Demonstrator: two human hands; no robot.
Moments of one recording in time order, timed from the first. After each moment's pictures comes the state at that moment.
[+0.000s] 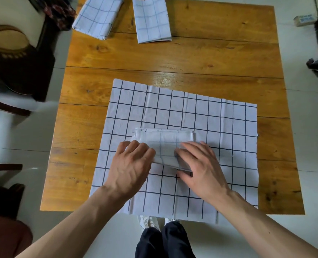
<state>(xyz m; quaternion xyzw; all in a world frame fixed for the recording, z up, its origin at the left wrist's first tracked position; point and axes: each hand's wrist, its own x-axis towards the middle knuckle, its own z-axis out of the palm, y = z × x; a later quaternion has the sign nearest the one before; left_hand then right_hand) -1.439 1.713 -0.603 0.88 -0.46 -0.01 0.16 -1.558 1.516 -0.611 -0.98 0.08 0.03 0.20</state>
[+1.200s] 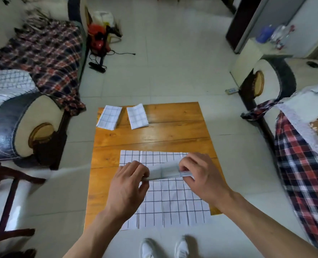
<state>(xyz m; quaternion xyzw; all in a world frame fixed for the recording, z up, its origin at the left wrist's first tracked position) -1.448 1.727 -0.288 0.84 -0.45 0.02 0.31 -1.571 1.518 -0.261 -0.97 0.08 -0.11 0.19</state>
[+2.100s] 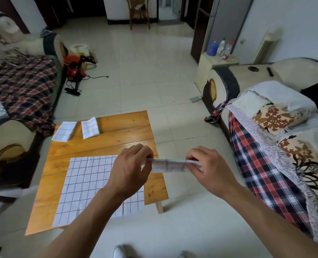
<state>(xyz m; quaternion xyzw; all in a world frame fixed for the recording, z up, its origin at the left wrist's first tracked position) -1.705 1.499 -0.170 0.78 -0.54 0.06 0.31 -1.880 1.316 -0.168 -0.95 0.16 -0.17 0.22</state>
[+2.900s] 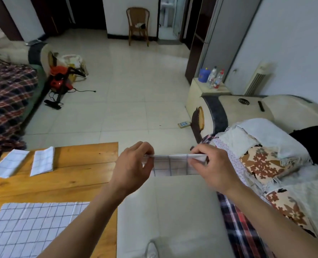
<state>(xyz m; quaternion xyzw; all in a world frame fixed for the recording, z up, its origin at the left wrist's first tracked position) -1.639 1.181 -0.165 0.79 -0.49 0.04 0.38 -1.809 0.994 -0.131 -0.91 0.17 -0.22 0.30</state>
